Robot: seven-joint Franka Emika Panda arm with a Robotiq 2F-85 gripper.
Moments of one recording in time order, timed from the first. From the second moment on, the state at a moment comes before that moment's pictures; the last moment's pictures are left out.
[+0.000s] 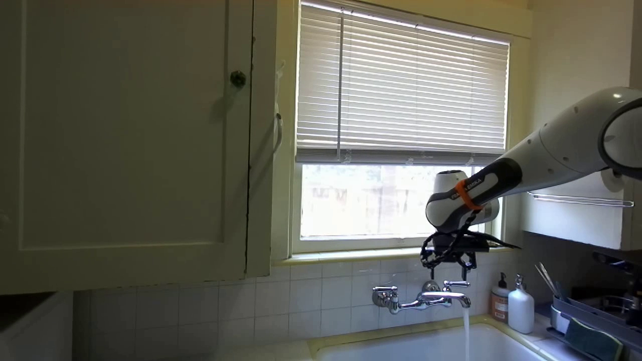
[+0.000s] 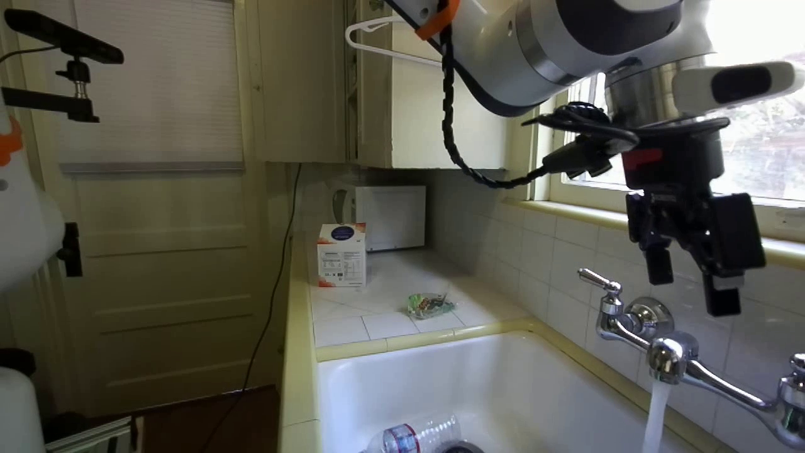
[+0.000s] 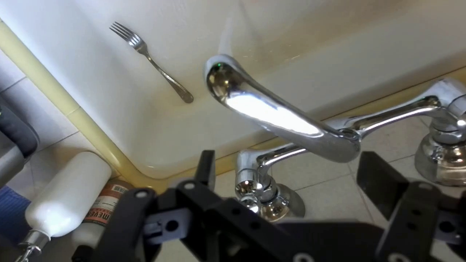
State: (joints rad) arm -0.24 0.08 -0.18 -2.00 -0.20 2.28 0.48
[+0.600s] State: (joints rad) arm -0.29 0.21 -0.26 -1.97 0.00 2.41 0.25
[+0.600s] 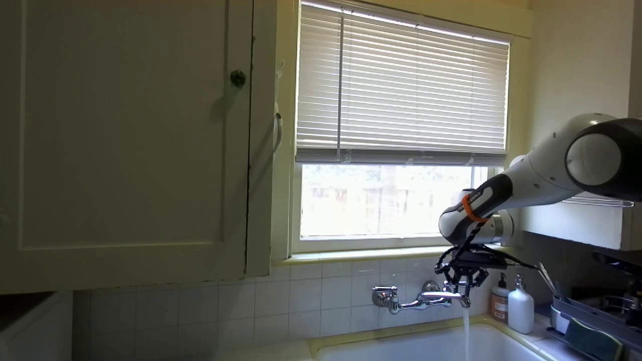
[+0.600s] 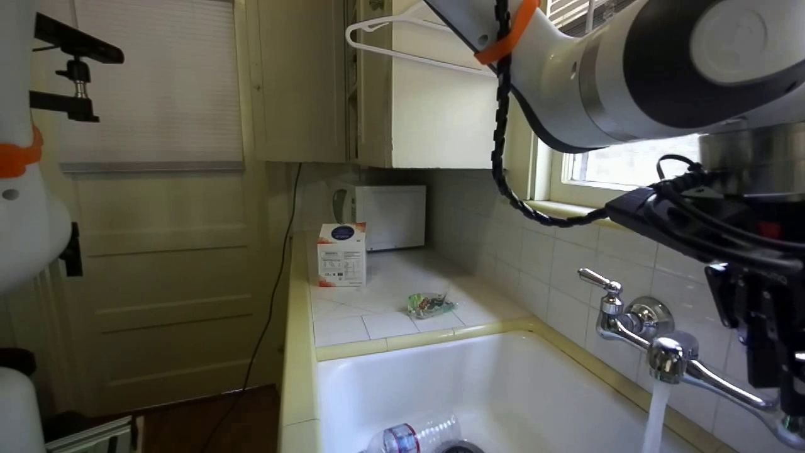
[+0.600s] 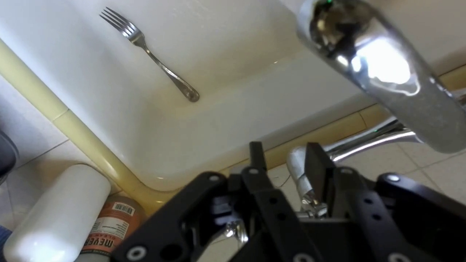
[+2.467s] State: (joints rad) arm -0.30 0.34 -0.30 -1.85 -0.02 2.48 0.10
